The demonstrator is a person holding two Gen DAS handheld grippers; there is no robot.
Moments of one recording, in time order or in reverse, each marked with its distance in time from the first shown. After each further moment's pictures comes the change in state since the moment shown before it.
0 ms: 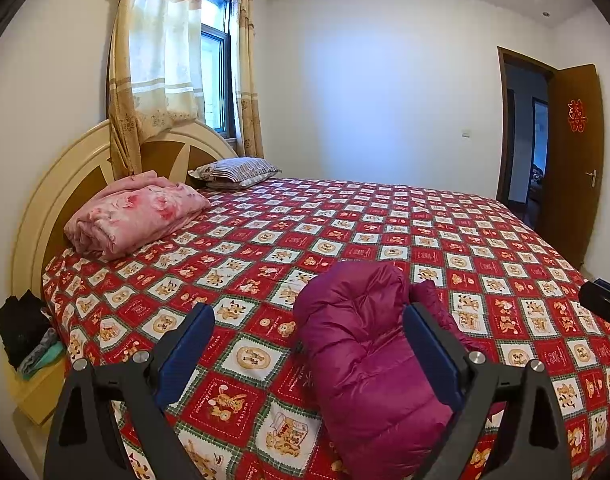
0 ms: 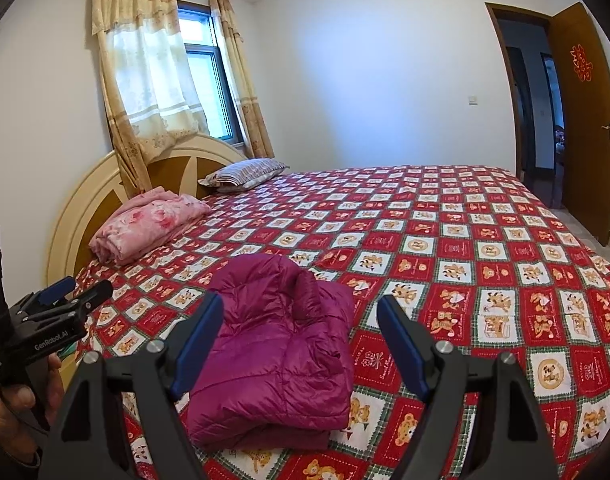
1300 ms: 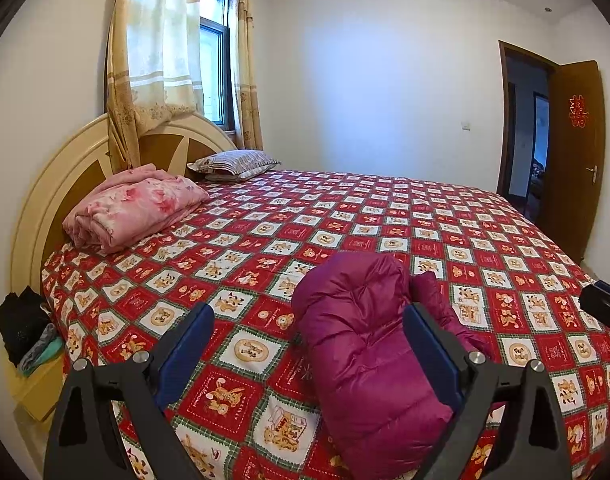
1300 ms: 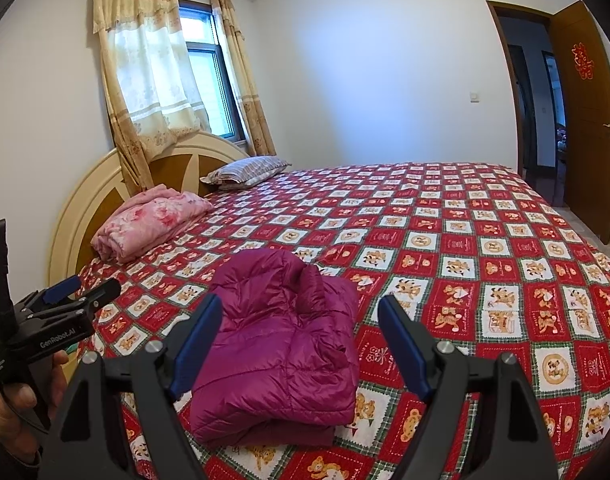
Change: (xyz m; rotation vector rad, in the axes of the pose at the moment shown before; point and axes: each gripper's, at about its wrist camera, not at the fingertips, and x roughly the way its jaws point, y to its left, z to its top) left arm 0.007 0.002 -0.003 0.000 0.033 -0.003; right arm 0.002 0.007 -0.006 -0.001 0.006 0.002
